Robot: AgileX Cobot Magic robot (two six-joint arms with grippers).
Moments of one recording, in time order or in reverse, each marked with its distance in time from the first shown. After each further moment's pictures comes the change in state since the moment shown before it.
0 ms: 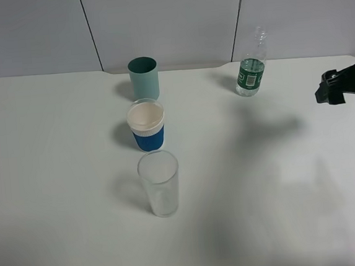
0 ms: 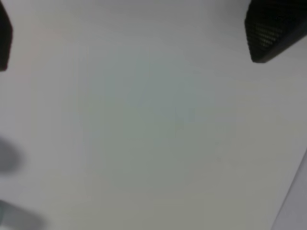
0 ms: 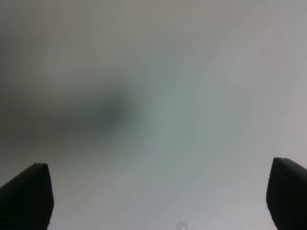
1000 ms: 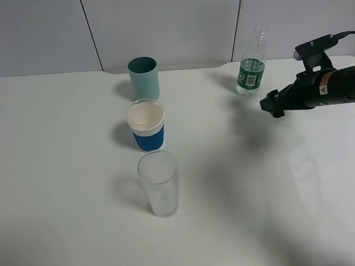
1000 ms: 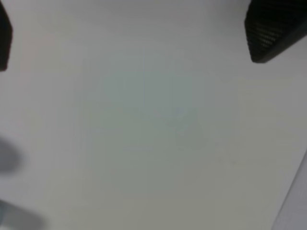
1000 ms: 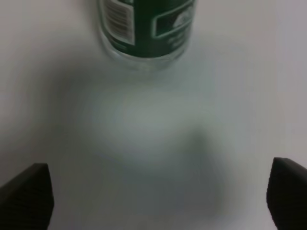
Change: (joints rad) left arm 0.000 0.000 0.000 -0.001 0.000 0.000; right arm 0.035 0.450 -0.002 -0.526 -0.700 0.403
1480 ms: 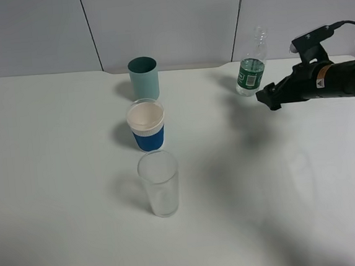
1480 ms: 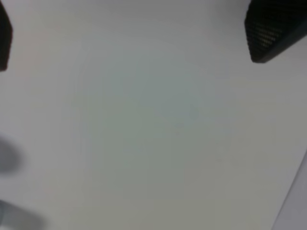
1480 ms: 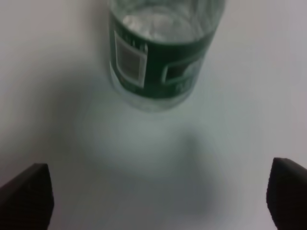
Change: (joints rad) left arm 0.000 0.000 0.000 0.000 0.000 0.000; right arm -0.011 0.012 -0.040 0.010 -0.075 -0.075
